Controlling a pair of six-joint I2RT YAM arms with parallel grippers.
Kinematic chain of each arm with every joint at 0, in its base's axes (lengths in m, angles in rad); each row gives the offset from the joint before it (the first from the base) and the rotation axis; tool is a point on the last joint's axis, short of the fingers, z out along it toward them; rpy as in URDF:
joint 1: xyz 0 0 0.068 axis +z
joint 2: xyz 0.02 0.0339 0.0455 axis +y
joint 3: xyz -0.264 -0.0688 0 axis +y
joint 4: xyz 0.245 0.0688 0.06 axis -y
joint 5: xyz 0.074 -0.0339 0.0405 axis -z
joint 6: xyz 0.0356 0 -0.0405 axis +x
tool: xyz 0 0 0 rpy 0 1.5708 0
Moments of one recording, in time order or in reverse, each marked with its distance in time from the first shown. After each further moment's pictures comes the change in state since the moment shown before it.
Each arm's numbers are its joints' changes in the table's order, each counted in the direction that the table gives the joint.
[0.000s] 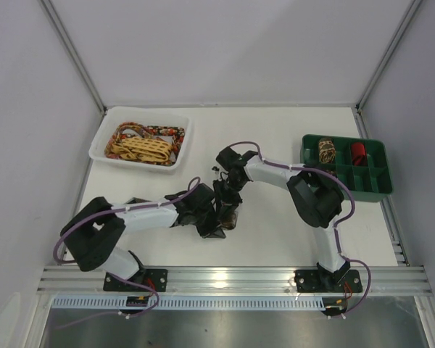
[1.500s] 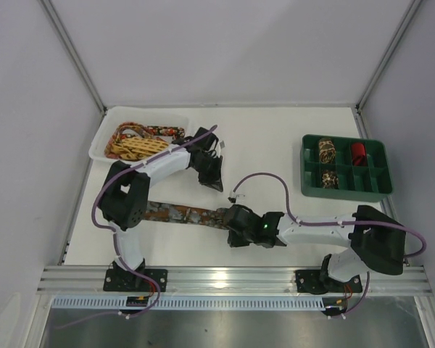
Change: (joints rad) left arm 0.313 0.391 -0.704 -0.368 0.132 0.838; right arm 0.415 -0.610 0.687 0.441 0.691 0.430
